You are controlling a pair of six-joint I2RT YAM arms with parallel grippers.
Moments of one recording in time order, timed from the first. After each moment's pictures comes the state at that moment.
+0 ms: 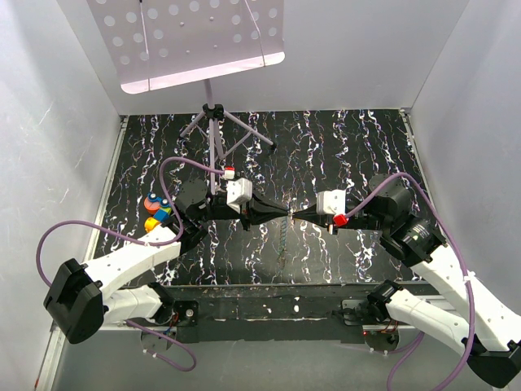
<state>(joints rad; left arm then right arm) -0.76 1.14 0.72 0.62 0.82 -0.05 0.71 0.79 0.92 -0.36 -0.74 -0.56</state>
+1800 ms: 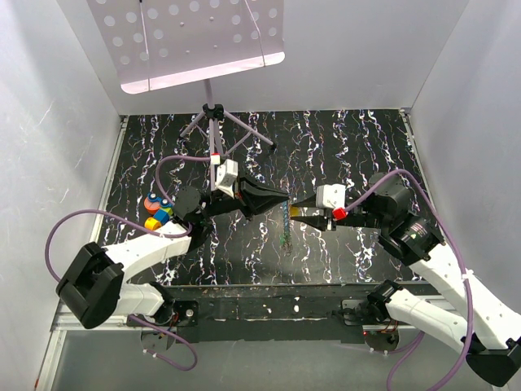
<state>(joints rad) -0.72 1.26 0.66 1.11 0.71 -0.47 0.71 0.80 0.92 -0.31 -0.71 -0.49</state>
